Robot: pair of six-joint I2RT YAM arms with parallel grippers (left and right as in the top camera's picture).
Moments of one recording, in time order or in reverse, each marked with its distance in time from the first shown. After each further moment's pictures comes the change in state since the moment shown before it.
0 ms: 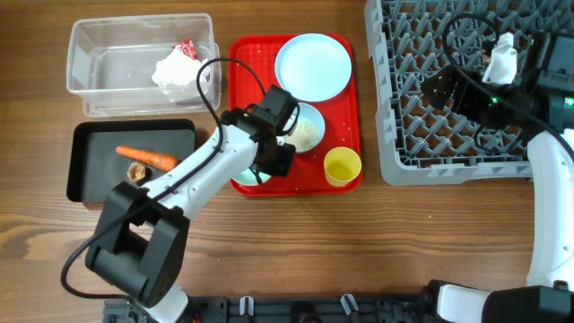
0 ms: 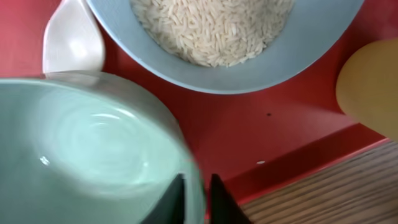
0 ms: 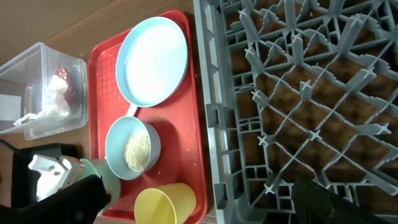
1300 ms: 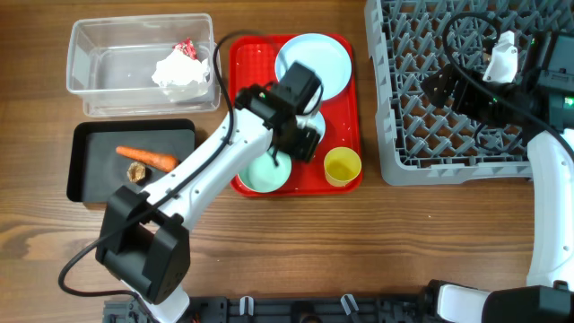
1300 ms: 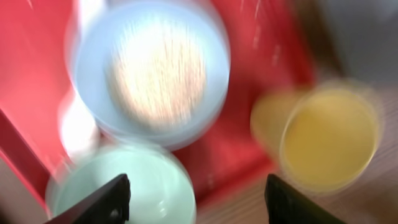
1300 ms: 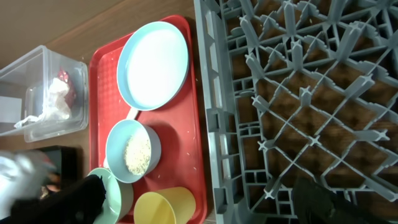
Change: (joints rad) left arm -0.069 0.037 0.293 -0.141 -0.005 0.042; right arm 0.000 0.000 0.000 0.018 0.000 0.000
